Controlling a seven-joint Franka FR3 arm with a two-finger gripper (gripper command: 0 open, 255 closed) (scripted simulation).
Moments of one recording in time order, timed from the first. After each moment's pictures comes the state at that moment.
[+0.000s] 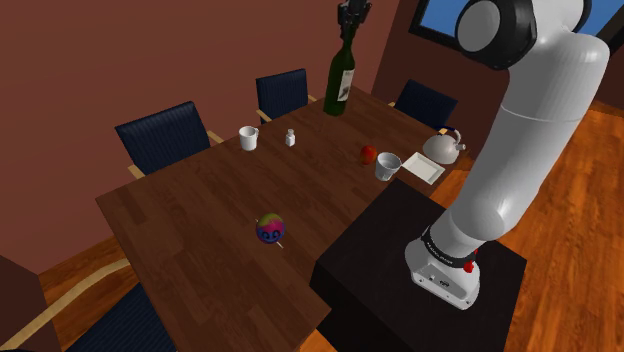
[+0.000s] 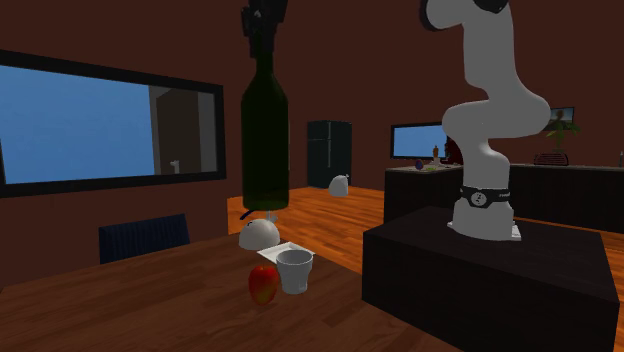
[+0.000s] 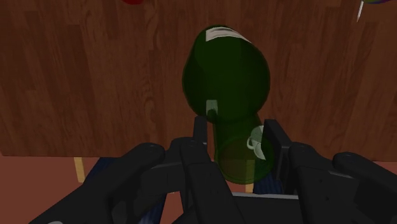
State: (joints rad) arm -0.14 0.27 -0.30 -1.33 0.10 1.65 -0.34
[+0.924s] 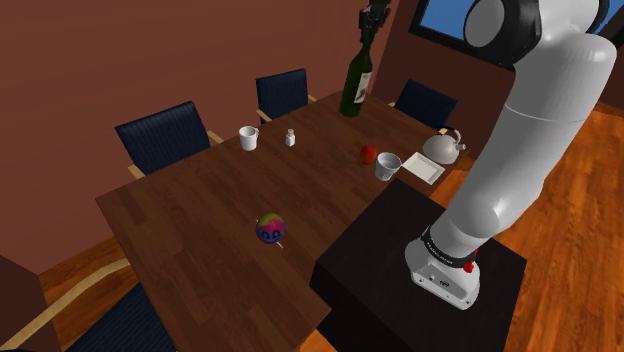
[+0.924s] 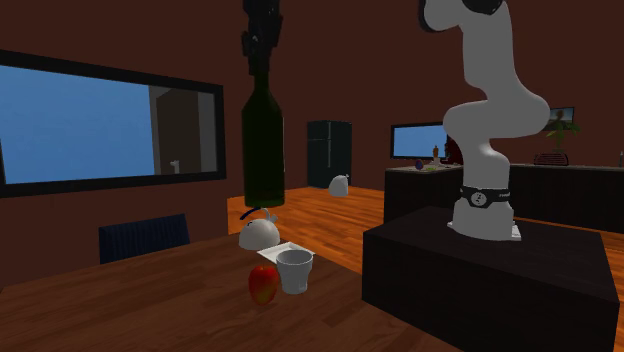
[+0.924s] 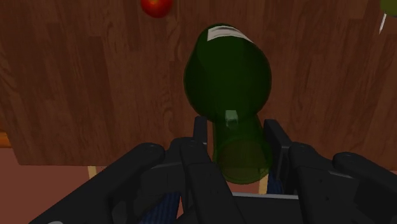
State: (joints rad) arm -0.22 0.24 -0.34 -1.39 0.12 1.69 -0.46
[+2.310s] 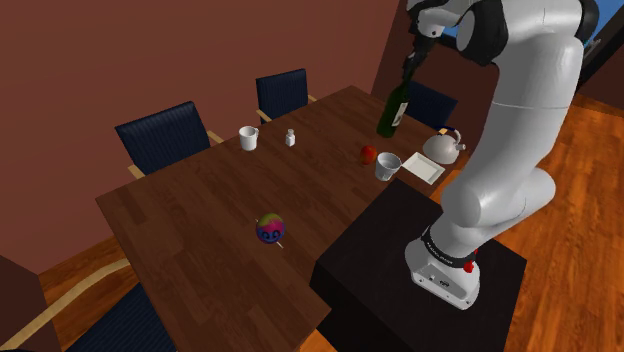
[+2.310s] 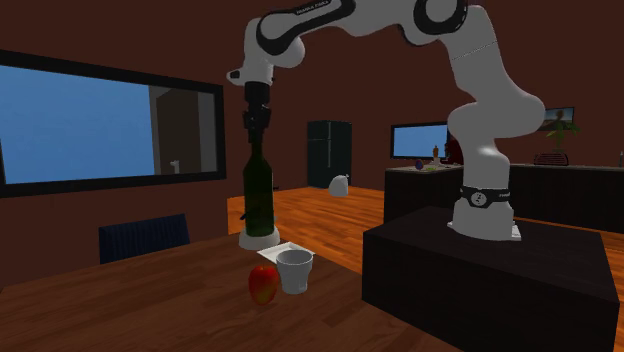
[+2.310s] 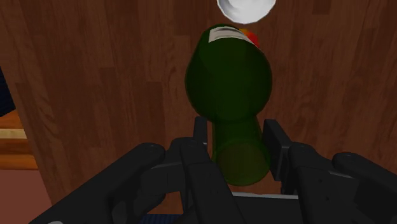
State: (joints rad) arm -0.50 0.41 -0.44 -1.54 0.25 1.96 -0.90
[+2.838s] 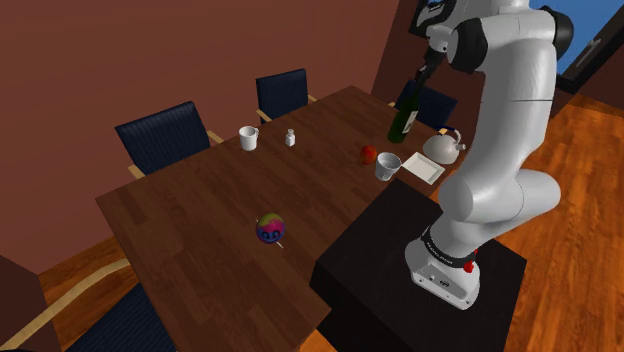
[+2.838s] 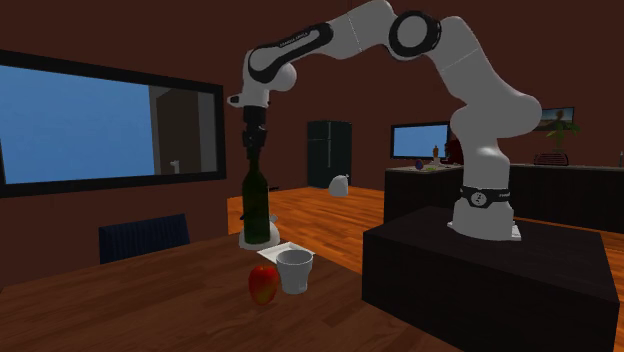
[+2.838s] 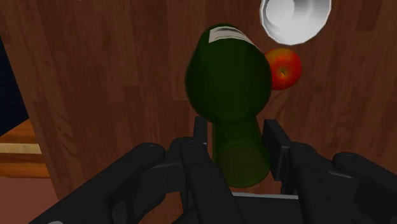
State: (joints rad) arm -0.65 0.59 -0.43 -1.41 0.33 1.98 -1.05
